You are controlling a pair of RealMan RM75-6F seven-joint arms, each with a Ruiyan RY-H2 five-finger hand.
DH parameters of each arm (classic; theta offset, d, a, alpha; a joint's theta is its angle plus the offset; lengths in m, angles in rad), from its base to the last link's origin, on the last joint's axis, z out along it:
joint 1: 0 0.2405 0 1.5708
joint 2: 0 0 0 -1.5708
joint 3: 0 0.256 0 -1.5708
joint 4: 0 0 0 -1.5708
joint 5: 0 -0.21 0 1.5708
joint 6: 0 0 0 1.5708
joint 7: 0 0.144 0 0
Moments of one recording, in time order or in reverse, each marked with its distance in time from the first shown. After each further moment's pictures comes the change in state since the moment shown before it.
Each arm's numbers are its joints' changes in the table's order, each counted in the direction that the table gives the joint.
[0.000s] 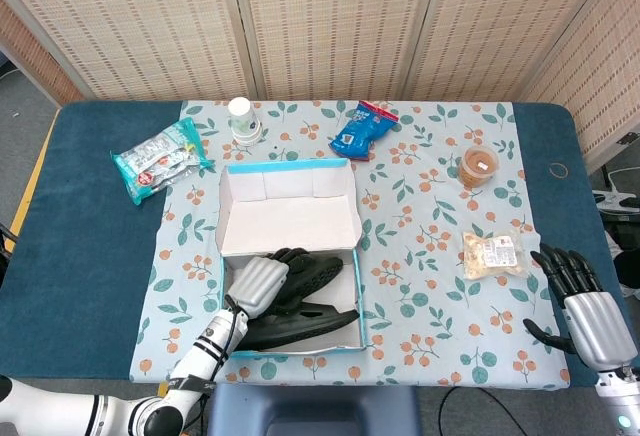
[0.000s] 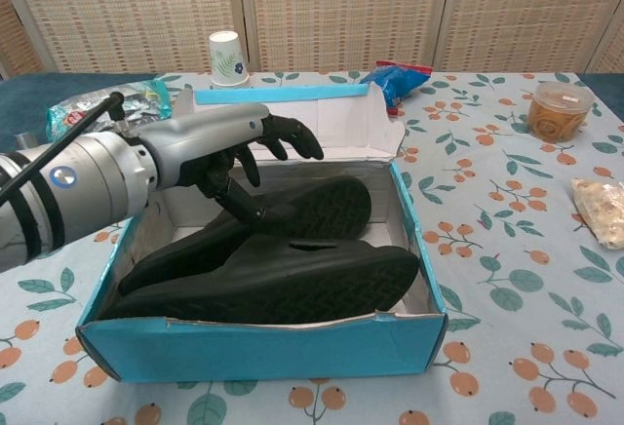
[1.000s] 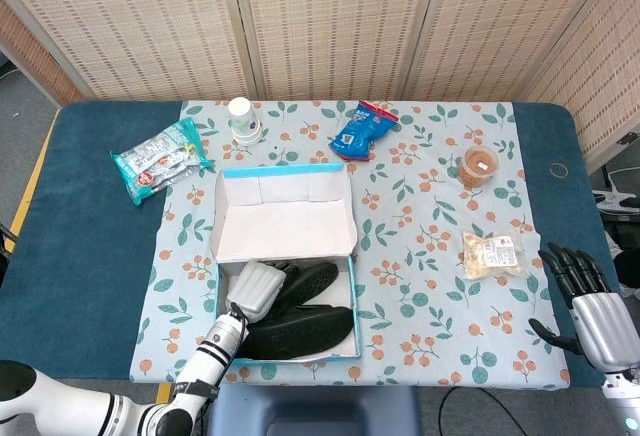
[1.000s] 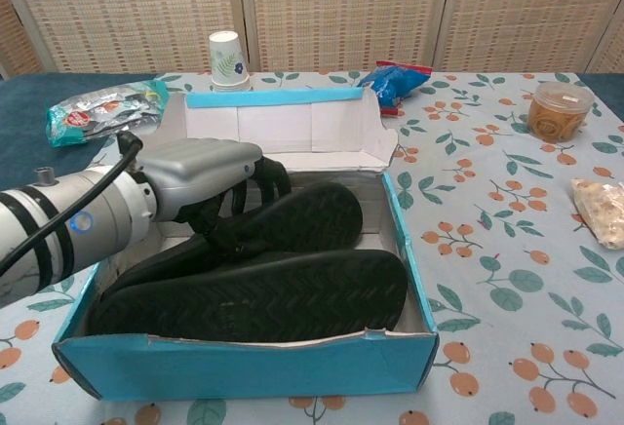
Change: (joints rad) left arm -0.073 0.031 0.090 0.015 0.140 0.105 0.256; right arm -0.010 -0.012 0.004 -0.001 -0.008 0.012 0.017
